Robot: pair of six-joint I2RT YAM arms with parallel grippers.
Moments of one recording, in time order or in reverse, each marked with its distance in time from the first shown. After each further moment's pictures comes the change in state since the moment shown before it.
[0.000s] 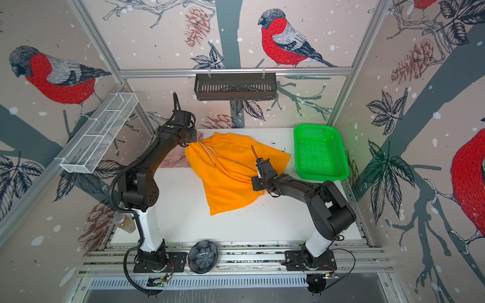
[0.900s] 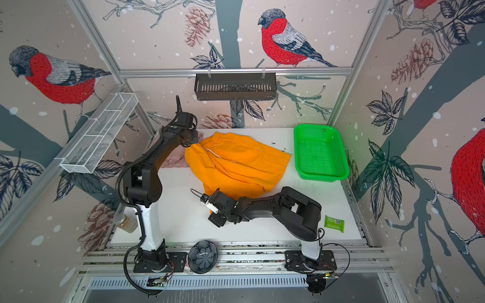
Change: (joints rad) left arm 0.011 0.065 0.031 -0.008 -0.002 -0.036; right arm 0.587 0.283 0.173 0.108 -0.020 -0.261
